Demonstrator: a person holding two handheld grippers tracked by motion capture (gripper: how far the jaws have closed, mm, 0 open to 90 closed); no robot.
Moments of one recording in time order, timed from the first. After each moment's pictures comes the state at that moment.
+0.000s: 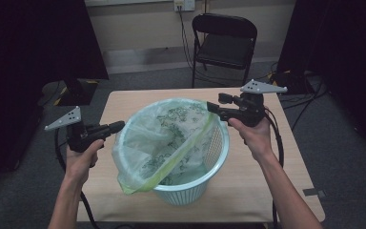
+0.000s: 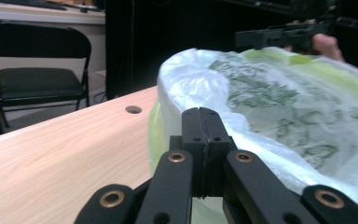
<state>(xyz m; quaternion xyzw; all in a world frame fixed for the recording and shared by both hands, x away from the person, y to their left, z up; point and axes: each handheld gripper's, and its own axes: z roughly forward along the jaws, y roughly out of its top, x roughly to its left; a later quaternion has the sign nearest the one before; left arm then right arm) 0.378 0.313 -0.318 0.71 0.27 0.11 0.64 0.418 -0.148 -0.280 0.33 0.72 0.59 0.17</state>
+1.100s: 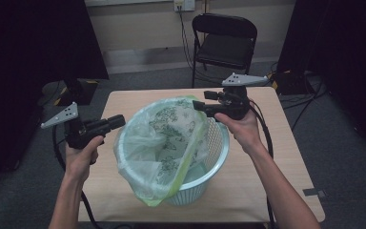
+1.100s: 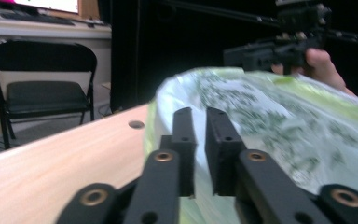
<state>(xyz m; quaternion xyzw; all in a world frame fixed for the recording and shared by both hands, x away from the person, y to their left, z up) 0.384 0.305 -0.304 0.69 0.27 0.12 0.65 0.433 -0.114 -0.269 0.31 0.75 0.56 0.14</state>
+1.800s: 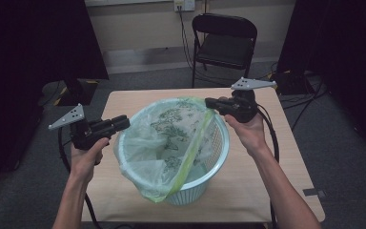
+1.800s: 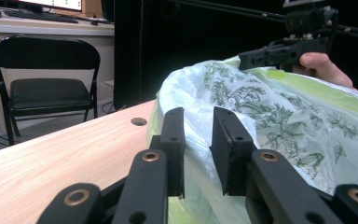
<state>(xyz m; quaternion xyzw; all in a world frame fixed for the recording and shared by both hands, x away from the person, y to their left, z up) 0.381 0.296 -0.312 0.70 0.28 0.13 0.65 0.431 -0.138 -0.283 0.32 0.74 0.57 0.14</state>
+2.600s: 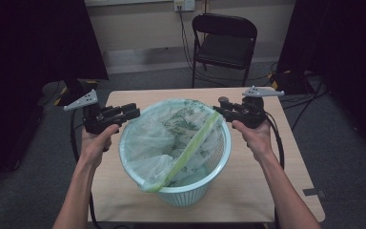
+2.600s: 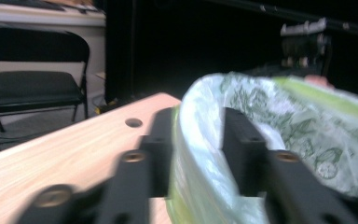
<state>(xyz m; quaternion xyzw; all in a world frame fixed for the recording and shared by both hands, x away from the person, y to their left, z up) 0.423 0.273 -0.306 0.72 0.27 0.10 0.63 0.440 -0.168 -0.315 0.37 0.72 0.57 0.14</state>
